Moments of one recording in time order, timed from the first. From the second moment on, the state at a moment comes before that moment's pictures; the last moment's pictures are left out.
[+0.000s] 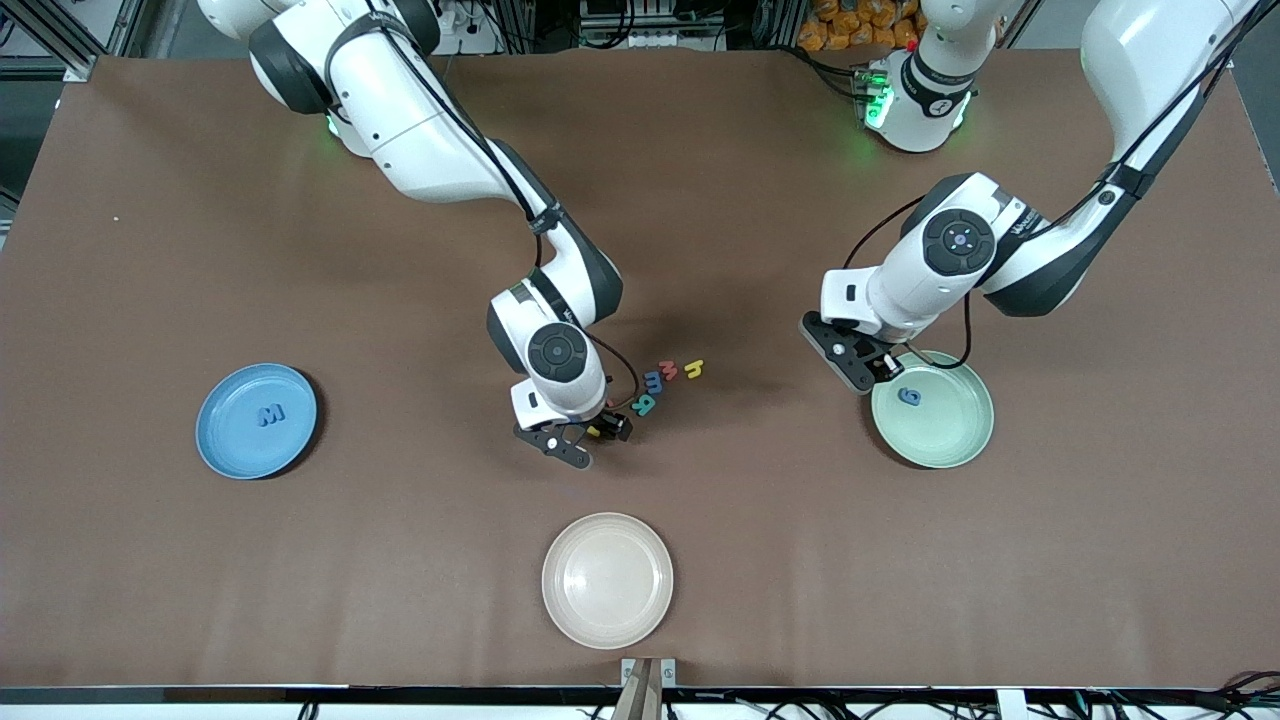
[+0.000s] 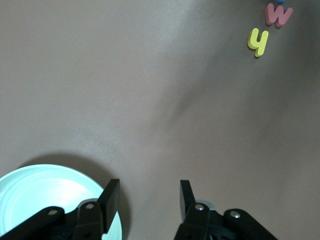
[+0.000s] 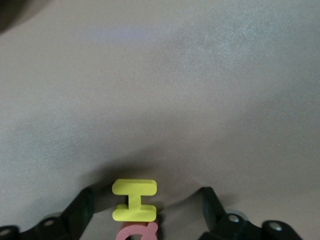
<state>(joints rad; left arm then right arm) 0.63 0.53 -1.10 -2.06 0.54 2.26 0.18 0.65 0.95 -0.04 -1.29 0.06 2.25 1.07</state>
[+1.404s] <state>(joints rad) 0.49 0.58 -1.04 -2.06 0.54 2.38 0.12 0.40 0.91 -0.20 -1.22 0.04 2.21 0.88</state>
